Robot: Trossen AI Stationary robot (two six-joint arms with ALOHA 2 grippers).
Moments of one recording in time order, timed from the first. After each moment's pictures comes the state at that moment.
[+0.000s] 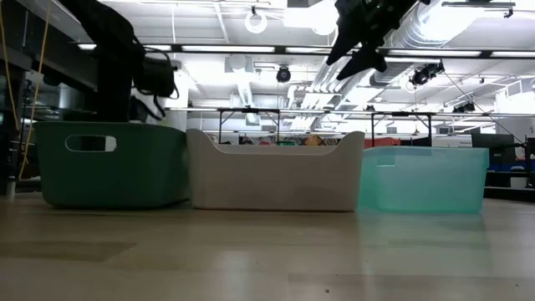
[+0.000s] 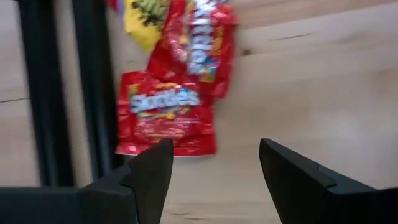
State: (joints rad) left arm 0.68 1.34 0.74 -0.85 -0.39 -0.70; right arm -0.49 1.31 1.27 -0.73 -0.15 0.30
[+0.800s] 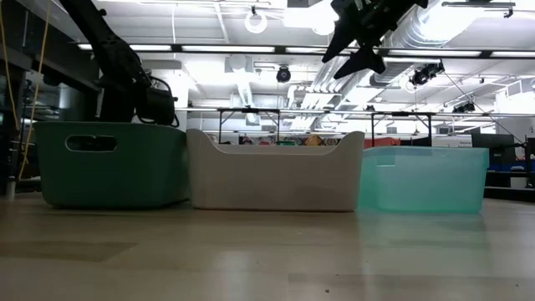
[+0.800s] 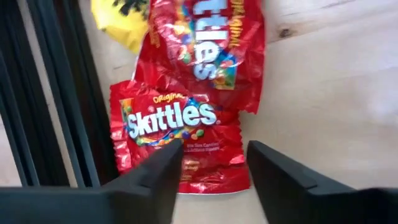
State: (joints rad) left arm 0.80 1.54 0.66 -0.68 -0.40 -0.48; right arm -0.51 1.32 1.27 -0.68 -0.17 0.40
